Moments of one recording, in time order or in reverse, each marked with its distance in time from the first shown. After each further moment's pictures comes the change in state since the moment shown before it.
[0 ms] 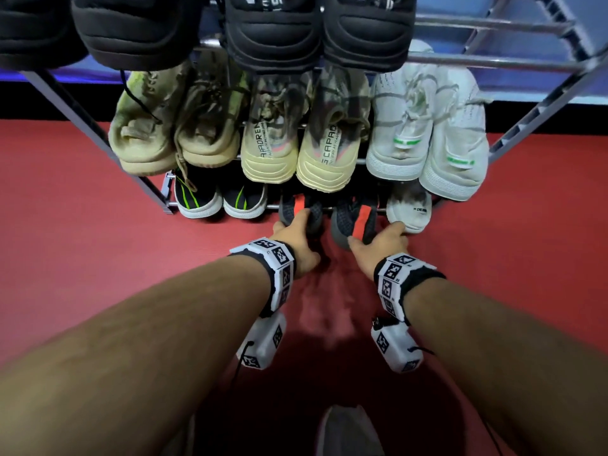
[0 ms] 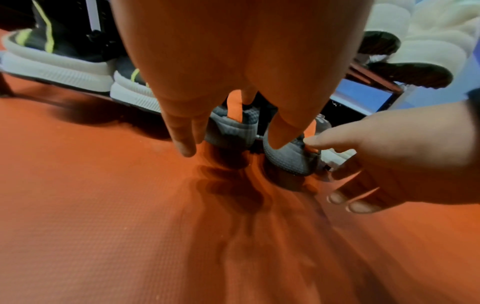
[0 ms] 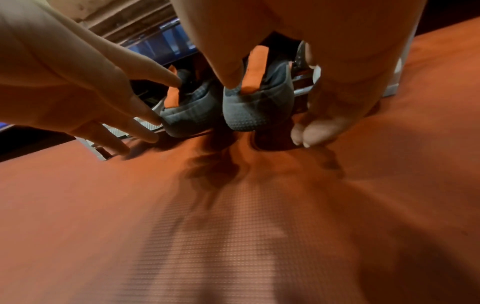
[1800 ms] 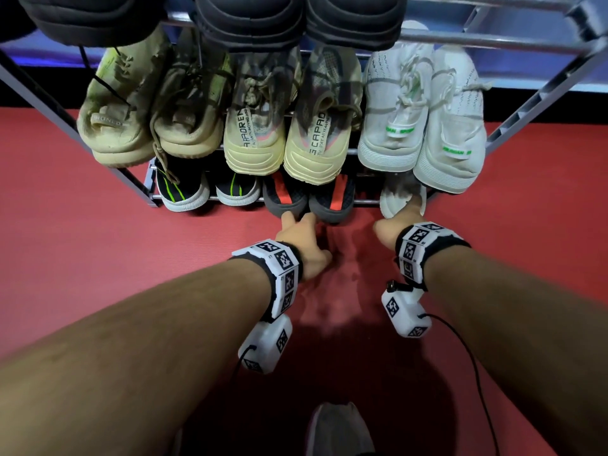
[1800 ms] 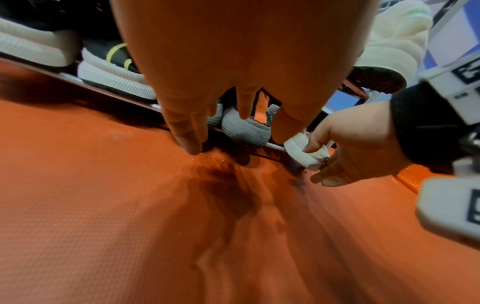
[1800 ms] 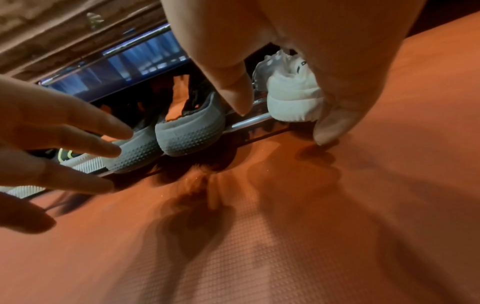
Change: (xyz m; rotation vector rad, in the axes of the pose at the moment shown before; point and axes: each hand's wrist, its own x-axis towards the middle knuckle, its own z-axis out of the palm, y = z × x) left_hand -0.007 0.022 0.019 0.020 0.044 0.098; right_hand 0.055 0.003 -0.033 -0.078 -0.069 0.155
